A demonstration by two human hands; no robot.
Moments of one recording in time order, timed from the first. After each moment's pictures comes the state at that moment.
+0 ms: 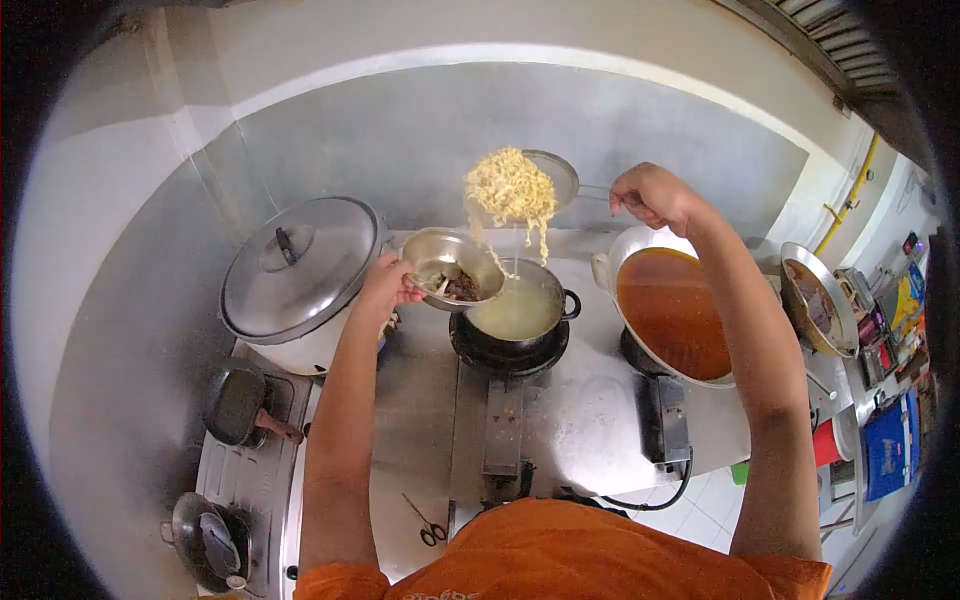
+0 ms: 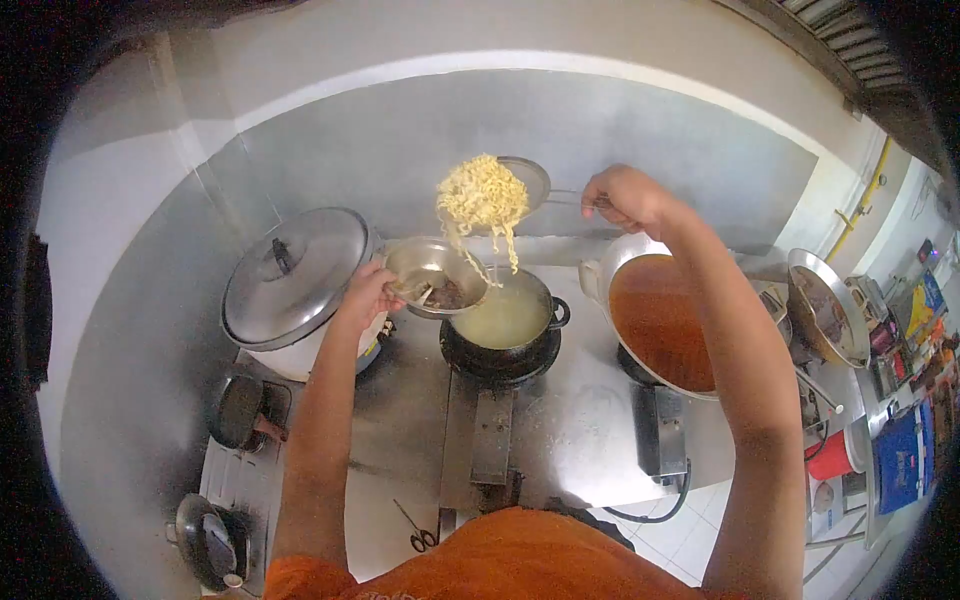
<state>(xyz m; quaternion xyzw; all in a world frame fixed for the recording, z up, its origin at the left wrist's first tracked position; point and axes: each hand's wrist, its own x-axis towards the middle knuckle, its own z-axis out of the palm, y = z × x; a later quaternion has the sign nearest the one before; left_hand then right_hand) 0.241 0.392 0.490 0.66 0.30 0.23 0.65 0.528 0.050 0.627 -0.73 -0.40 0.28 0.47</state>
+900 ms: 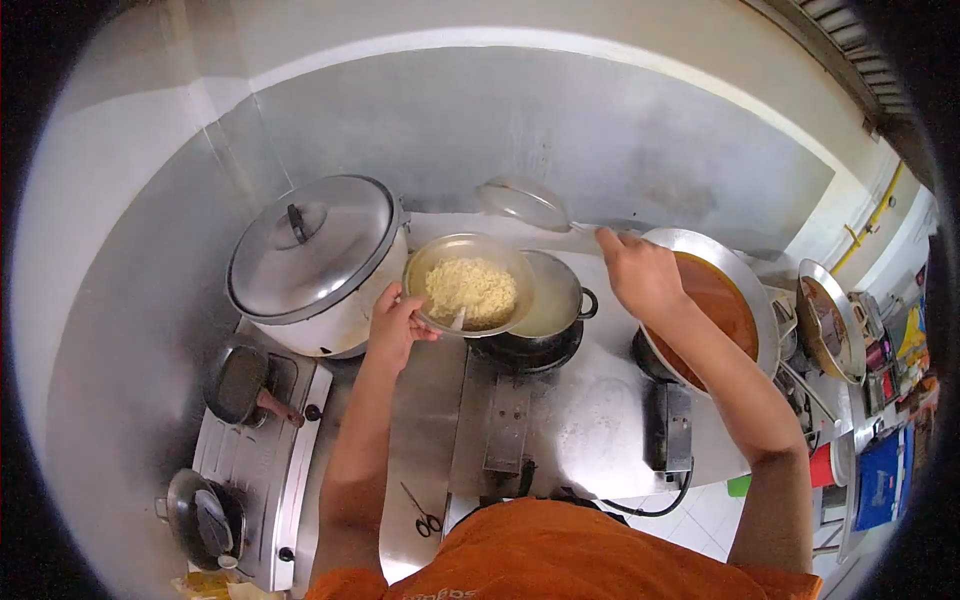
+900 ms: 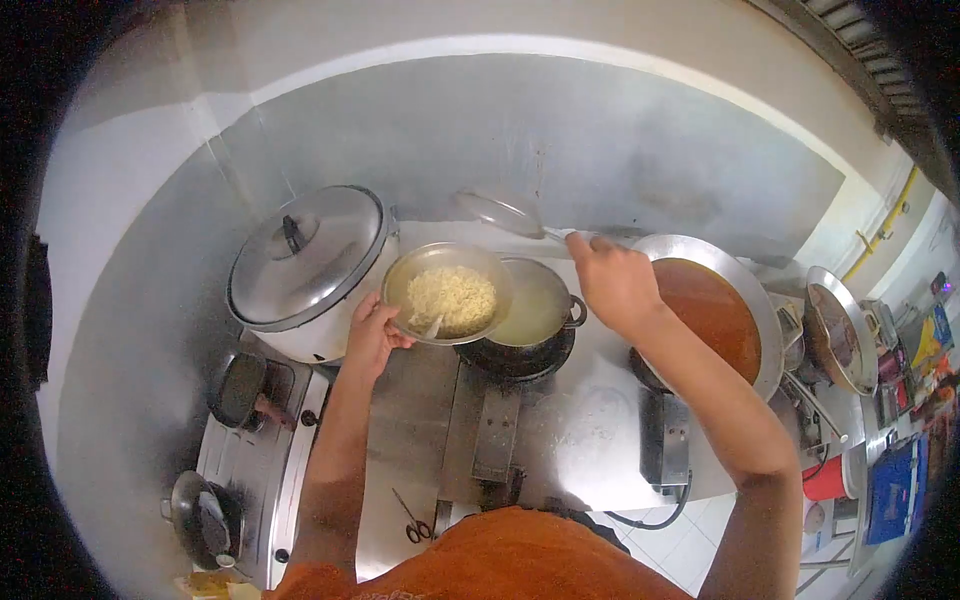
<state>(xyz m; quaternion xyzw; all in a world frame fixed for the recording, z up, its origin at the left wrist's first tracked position) 0.192 0.317 0.463 0.57 0.26 0.35 0.70 0.469 0.073 0.528 -0.77 -0.57 -0.27 0.12</state>
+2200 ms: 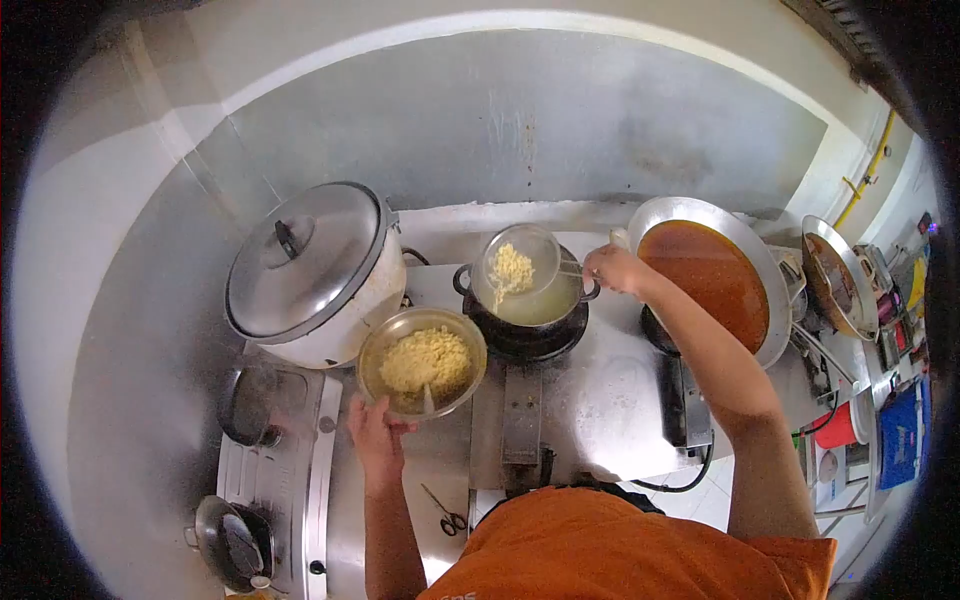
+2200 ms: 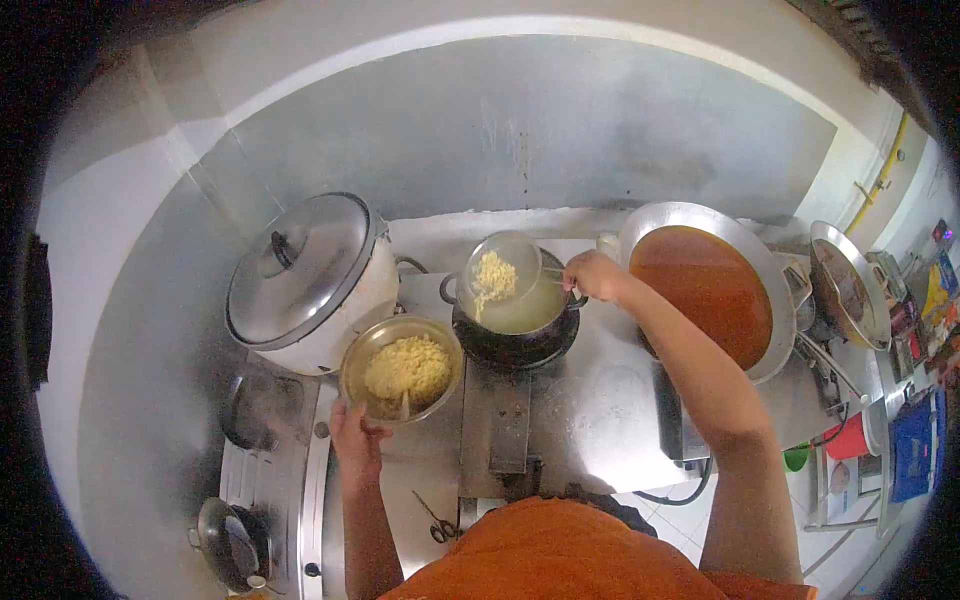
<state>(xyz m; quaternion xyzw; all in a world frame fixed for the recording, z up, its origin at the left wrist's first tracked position) 0.078 0.243 0.401 0.47 0.36 0.49 0.64 0.558 0.122 0.404 -0.72 -0.61 0.11 0.29</state>
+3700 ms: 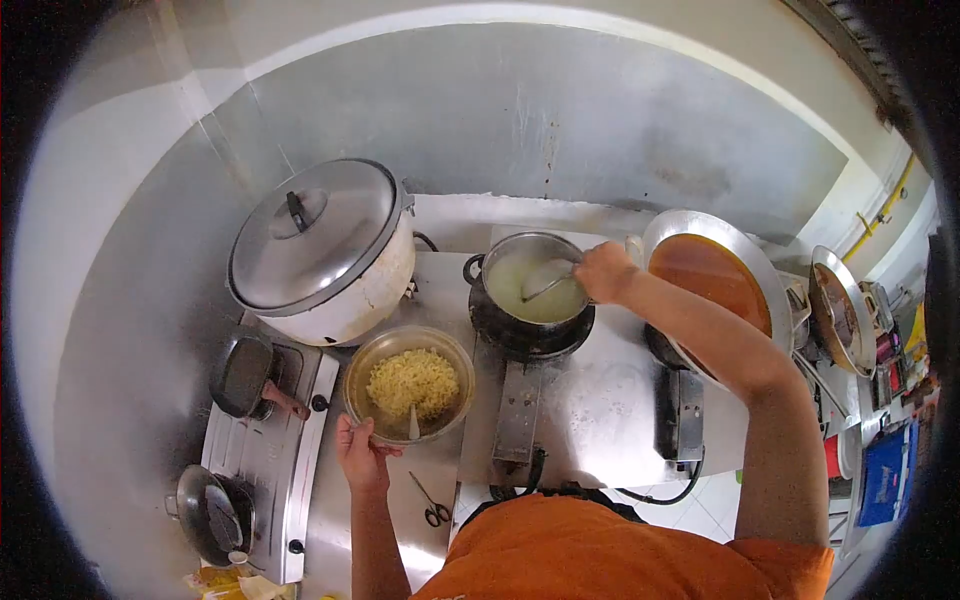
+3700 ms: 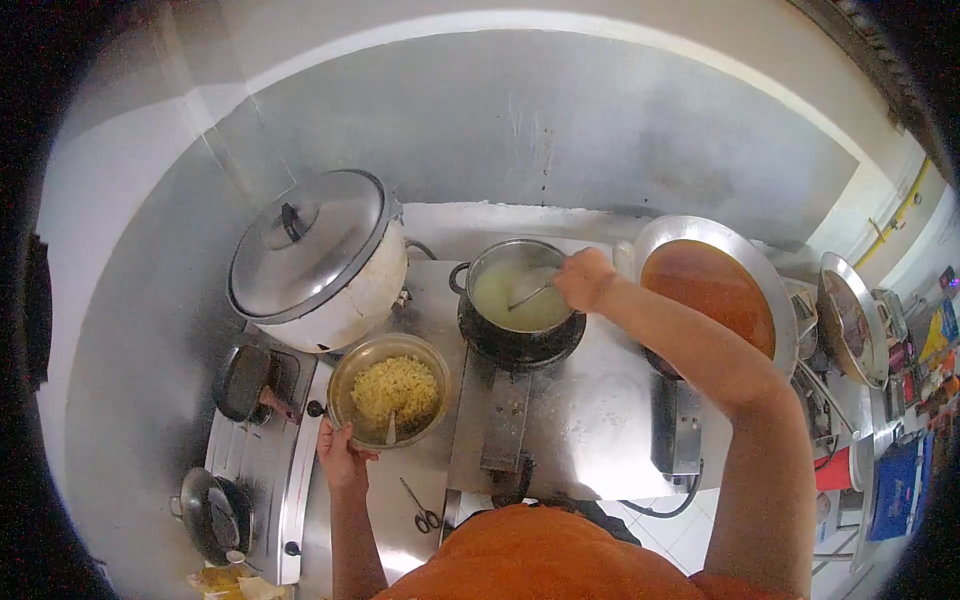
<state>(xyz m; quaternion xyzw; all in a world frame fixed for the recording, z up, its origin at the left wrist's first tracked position) 0.032 0.212 0.388 0.44 0.35 0.51 0.65 0.501 0.152 0.446 -0.71 -0.66 -0.14 -0.17</state>
